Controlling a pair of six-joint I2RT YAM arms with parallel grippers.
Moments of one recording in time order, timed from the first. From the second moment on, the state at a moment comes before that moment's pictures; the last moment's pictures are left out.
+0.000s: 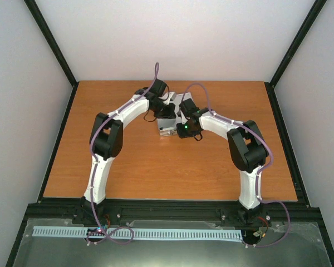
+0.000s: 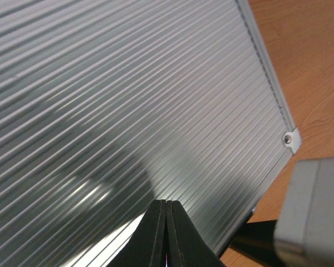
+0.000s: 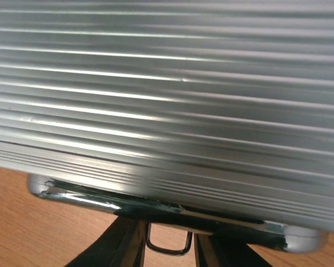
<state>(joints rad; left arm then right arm) -0.47 2.26 1.92 -0.73 0.45 -0.30 0.54 2.00 1.42 -0.60 -0.14 0.27</state>
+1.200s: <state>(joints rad) -0.48 2.25 1.76 -0.46 0.53 -0.32 0.50 2.09 1.61 -0.72 -0.13 0.28</state>
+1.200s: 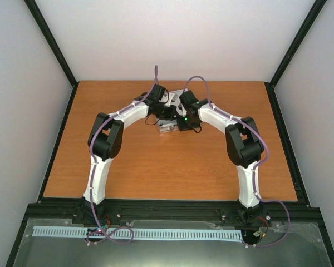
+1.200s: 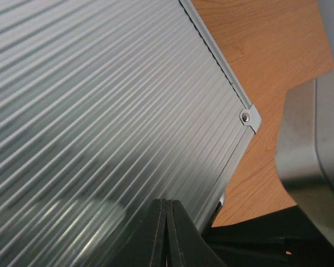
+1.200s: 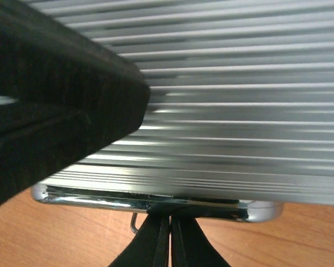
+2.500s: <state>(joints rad) -0.48 2.23 1.69 -0.34 0.49 -0.32 0.50 2.12 1.68 -0.61 -0.09 0.47</state>
